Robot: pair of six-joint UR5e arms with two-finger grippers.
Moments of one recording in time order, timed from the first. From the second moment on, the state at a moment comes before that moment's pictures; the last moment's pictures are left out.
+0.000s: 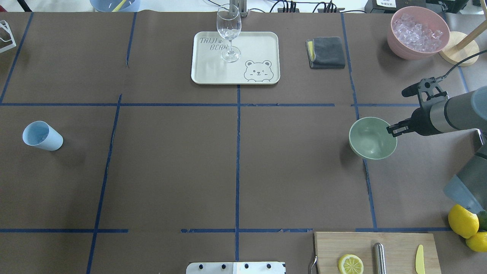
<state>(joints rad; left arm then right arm) -1.59 -1.46 -1.72 -1.63 -2.37 0.18 0.85 -1.57 1.78 -0.91 2.00 0.66</state>
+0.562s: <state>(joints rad) -1.59 -1.46 -1.73 -1.64 -2.37 0.18 0.73 -1.27 1.78 -0.96 1.99 1.03</state>
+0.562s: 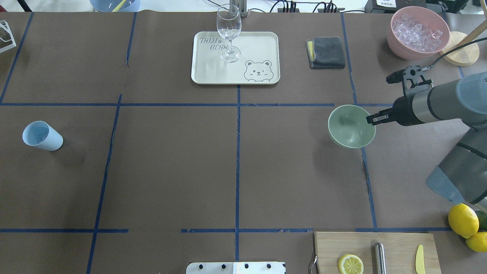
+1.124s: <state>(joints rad) -1.59 -1.46 -1.73 -1.66 -2.37 0.18 0.49 -0.87 1.64 -1.28 1.74 1.22</state>
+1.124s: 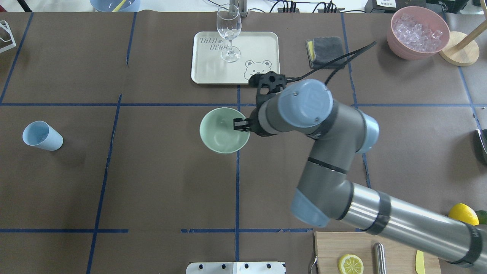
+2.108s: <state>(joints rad) -1.59 -1.46 -1.72 -1.66 -2.39 0.18 0.40 -0.60 1.31 -1.30 1.63 1.28</state>
